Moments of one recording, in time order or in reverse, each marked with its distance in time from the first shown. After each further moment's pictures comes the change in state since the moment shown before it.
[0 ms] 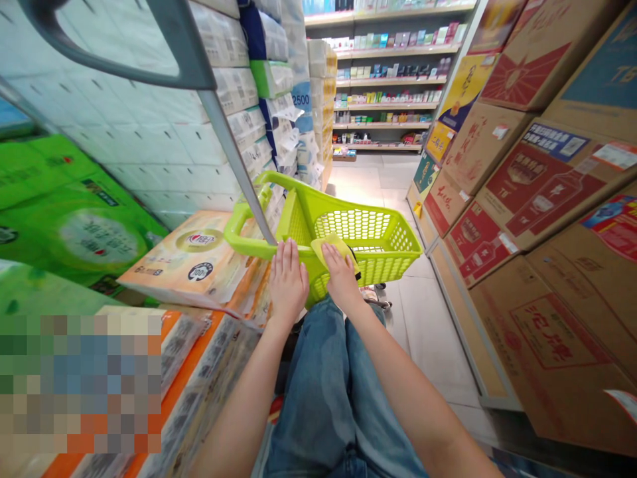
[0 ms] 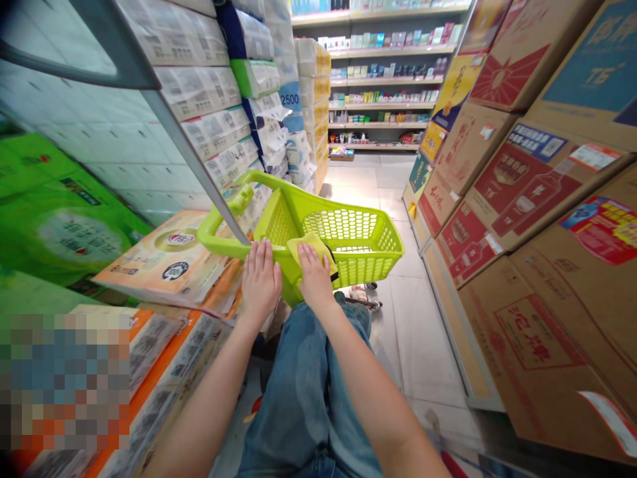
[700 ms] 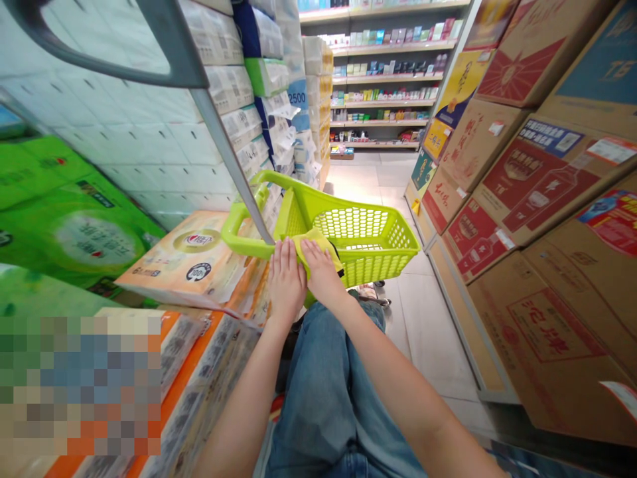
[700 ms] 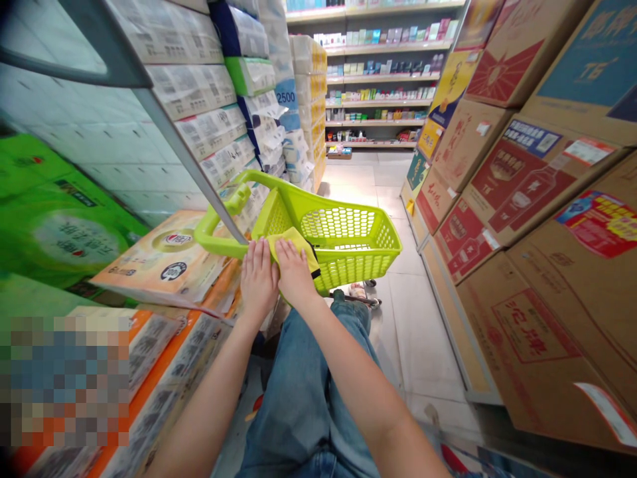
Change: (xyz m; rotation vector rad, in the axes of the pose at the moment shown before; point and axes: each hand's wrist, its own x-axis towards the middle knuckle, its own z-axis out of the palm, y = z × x) left_hand 0.001 0.001 -0.003 0.015 -0.020 -0.014; right_hand 0.016 -0.035 0.001 0.090 -0.079 -0.069
